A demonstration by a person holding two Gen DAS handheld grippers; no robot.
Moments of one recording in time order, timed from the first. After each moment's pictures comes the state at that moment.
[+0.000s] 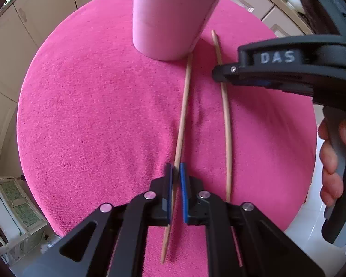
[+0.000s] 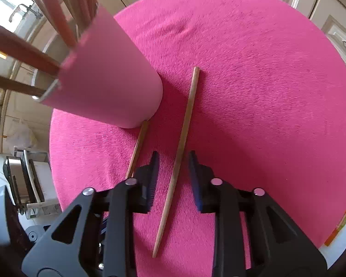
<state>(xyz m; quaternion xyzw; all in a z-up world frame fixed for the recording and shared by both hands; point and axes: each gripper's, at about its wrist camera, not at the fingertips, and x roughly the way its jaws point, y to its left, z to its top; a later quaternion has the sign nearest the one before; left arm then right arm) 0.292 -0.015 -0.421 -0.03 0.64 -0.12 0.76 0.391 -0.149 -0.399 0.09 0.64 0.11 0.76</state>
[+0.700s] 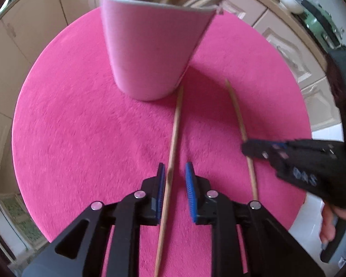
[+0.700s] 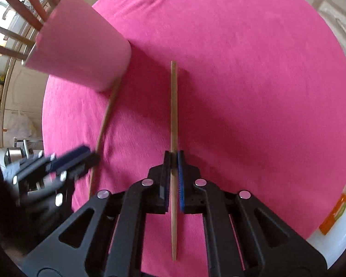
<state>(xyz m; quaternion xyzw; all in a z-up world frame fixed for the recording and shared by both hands) 0.335 -0.011 -0.414 0.00 0.64 -0.15 0.76 0.357 -0.192 -0.406 0.10 0.68 0.11 0.72</state>
